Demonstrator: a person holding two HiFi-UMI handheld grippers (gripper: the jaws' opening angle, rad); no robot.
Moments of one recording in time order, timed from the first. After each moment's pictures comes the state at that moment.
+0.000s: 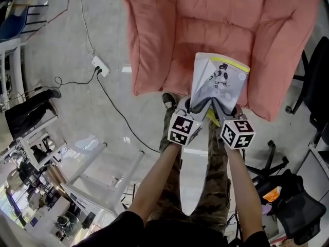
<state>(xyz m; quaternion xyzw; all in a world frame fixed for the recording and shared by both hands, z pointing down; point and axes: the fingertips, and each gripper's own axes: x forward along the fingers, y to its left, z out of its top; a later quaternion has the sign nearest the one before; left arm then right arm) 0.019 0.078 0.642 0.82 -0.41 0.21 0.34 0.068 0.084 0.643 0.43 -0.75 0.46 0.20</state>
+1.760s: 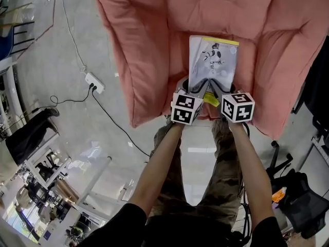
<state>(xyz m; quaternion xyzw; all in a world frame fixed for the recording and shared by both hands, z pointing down) -0.005 -0.059 0.752 0.80 -0.41 0.26 0.35 0.052 -0.052 0.752 0.42 -0.75 0.45 0.25</state>
